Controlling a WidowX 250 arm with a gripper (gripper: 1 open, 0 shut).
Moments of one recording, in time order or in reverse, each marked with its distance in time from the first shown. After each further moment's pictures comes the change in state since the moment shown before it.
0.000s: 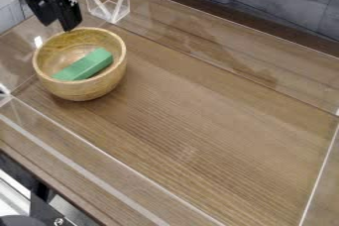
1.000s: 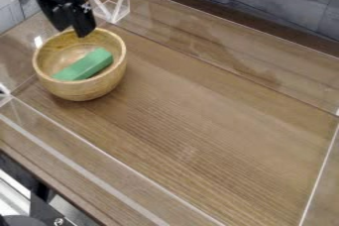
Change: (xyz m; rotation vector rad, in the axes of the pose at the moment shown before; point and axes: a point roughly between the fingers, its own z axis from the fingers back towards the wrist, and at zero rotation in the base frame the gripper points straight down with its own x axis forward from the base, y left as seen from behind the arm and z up) arm 0.008 -0.022 -0.006 -0.018 -0.019 -0.057
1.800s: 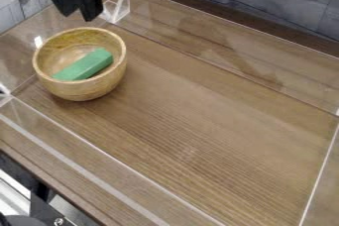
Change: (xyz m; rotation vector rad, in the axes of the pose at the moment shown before) arm 0.007 -0.004 0.017 -0.002 0.003 0.043
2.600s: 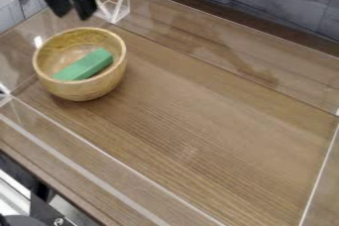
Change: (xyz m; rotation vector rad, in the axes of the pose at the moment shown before) arm 0.010 -0.003 -0.010 -0.026 0.020 0.050
